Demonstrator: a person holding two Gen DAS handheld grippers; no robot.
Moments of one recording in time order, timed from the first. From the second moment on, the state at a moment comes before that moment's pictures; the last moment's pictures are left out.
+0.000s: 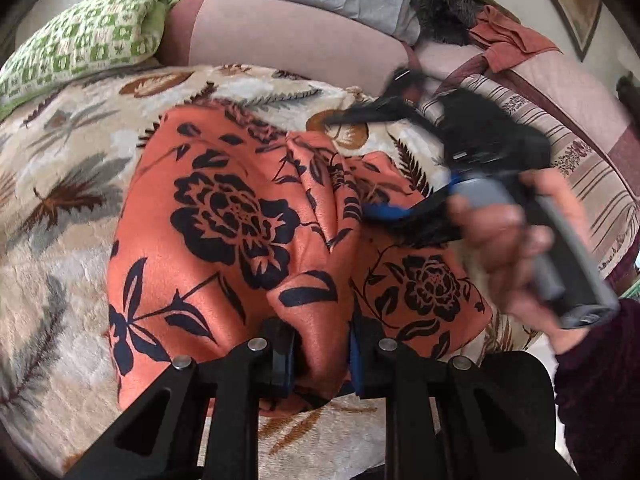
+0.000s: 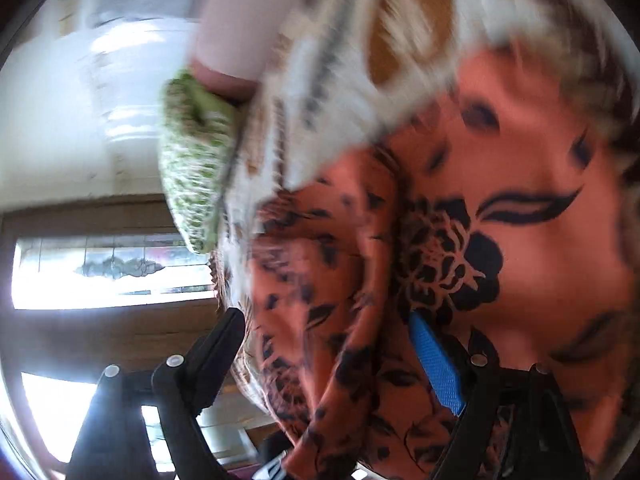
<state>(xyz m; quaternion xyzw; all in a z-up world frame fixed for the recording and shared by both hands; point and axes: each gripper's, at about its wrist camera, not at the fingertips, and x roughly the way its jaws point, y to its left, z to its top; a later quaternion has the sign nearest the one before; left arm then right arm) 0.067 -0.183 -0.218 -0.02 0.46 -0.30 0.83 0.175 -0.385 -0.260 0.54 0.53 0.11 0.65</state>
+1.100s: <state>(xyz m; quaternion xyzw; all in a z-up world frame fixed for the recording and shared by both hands) 0.043 -0.293 -0.182 0.06 0.45 -0.46 0.76 0.164 -0.514 -0.215 0.42 0.48 0.05 0.77</state>
